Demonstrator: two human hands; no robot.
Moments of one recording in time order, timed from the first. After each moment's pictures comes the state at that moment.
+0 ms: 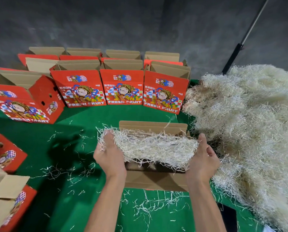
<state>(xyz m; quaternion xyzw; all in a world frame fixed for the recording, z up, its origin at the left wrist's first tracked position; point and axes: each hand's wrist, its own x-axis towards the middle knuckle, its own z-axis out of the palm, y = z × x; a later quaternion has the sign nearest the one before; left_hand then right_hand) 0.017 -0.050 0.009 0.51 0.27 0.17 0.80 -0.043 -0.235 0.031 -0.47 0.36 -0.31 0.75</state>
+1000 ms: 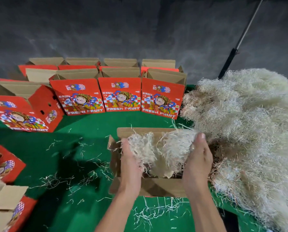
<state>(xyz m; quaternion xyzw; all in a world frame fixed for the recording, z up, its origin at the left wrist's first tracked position) -0.016 -0.084 0.027 0.57 0.15 -0.09 0.80 -0.058 -0.220 0.064 -0.59 0.21 -0.30 0.72</state>
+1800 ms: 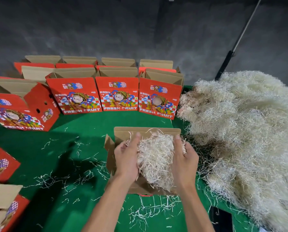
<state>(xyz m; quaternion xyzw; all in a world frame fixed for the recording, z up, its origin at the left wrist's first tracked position) 0.012 -0.091 0.029 0.55 0.20 -0.06 0.81 -0.042 -0.224 0.027 -0.67 0.20 -0.27 0.66</state>
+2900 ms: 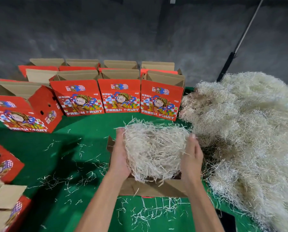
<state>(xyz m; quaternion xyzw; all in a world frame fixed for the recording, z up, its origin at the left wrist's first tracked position) 0.029 -0.063 0.031 0.48 0.15 -0.20 0.84 -0.032 -0.242 0.021 -0.66 0.20 -0.23 0.69</state>
